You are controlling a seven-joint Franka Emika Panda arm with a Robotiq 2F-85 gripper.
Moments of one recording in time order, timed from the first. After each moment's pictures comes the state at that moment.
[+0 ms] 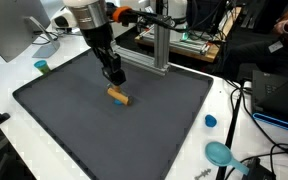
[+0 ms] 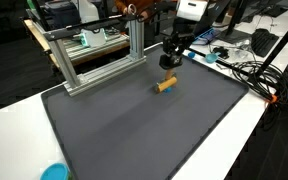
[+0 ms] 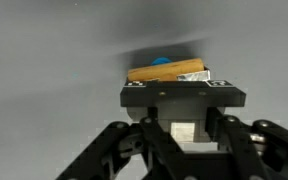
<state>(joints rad) 0.09 0.49 0.00 -1.65 -0.07 2.04 0.35</state>
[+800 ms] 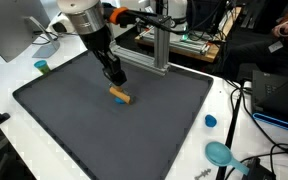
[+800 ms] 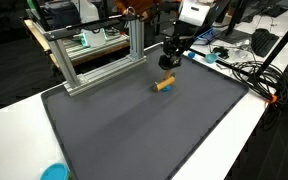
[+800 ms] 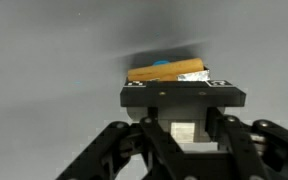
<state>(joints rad) 0.09 0.54 0.00 -1.56 -0.05 1.94 0.34</state>
